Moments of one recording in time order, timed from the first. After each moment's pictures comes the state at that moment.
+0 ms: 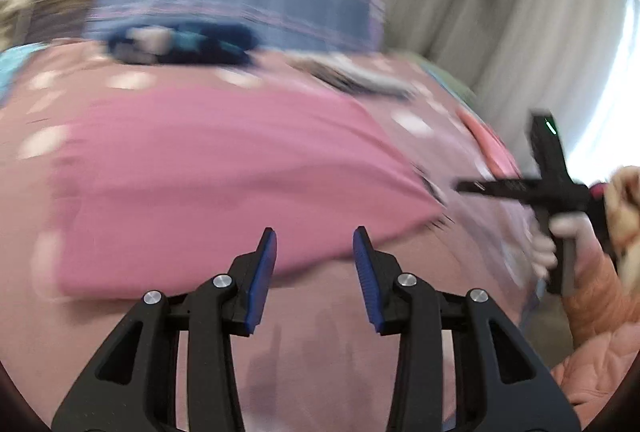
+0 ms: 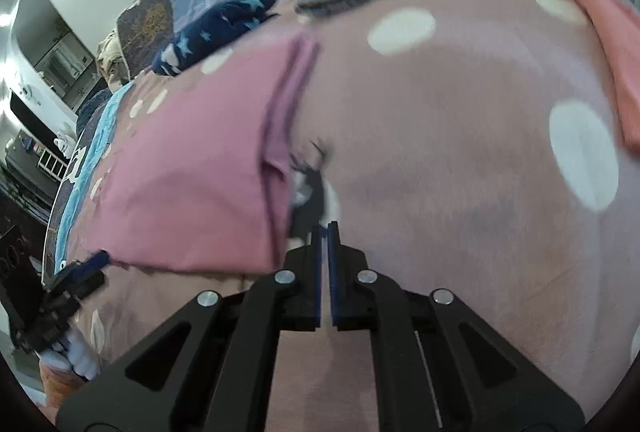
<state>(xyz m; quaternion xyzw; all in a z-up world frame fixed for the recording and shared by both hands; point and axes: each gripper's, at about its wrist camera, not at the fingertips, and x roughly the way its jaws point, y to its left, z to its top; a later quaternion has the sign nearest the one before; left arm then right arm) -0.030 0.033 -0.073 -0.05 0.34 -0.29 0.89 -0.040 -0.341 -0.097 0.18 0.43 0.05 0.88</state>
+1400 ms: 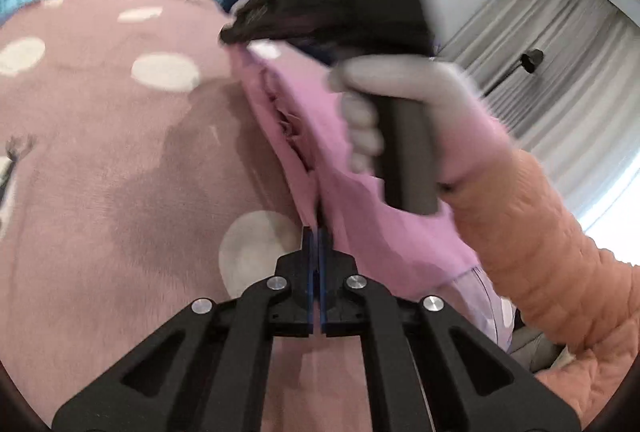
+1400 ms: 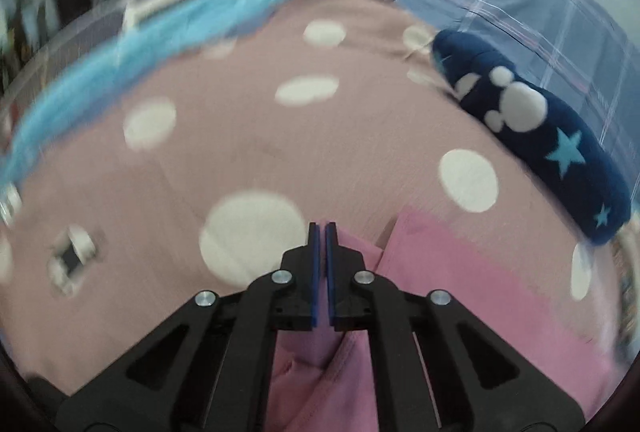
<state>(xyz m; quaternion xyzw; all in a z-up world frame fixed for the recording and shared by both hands) 0.026 0.179 -0.109 -0.19 0.39 -0.29 0.85 0.226 0.113 -0.068 -0.14 0.43 0.25 0.86</state>
